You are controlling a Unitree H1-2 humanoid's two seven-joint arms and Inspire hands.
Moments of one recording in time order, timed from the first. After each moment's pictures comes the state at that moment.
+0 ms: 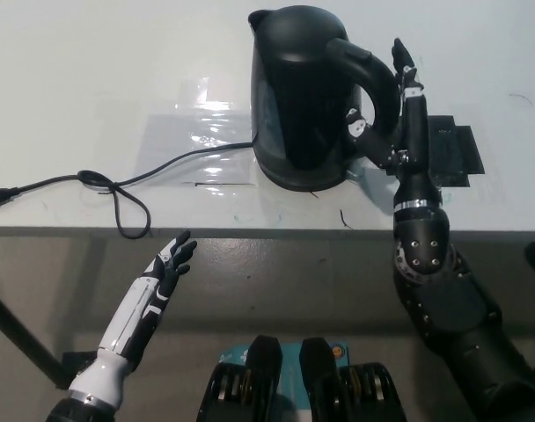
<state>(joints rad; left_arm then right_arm) -0.06 0.18 -0.09 -0.12 0.06 -0.08 -0.13 -0.78 -0.06 0.20 0.73 -0.06 -0.44 -0.42</state>
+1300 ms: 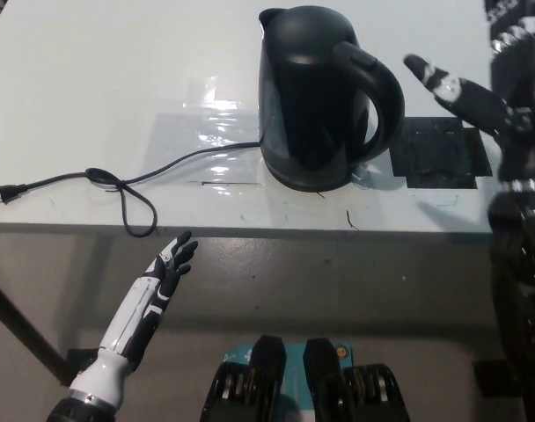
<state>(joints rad) -0.06 0.18 -0.09 -0.12 0.06 -0.08 -0.13 -0.59 -0.14 -0.02 -0.03 0.11 -0.22 -0.10</state>
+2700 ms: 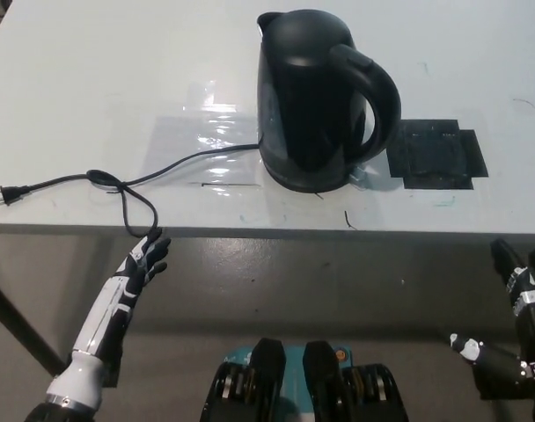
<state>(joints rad) -0.04 0.19 -0.03 -0.13 -0.01 -0.09 -0.13 0.00 -0.21 0.00 0.08 -0.04 -0.41 -0.01</state>
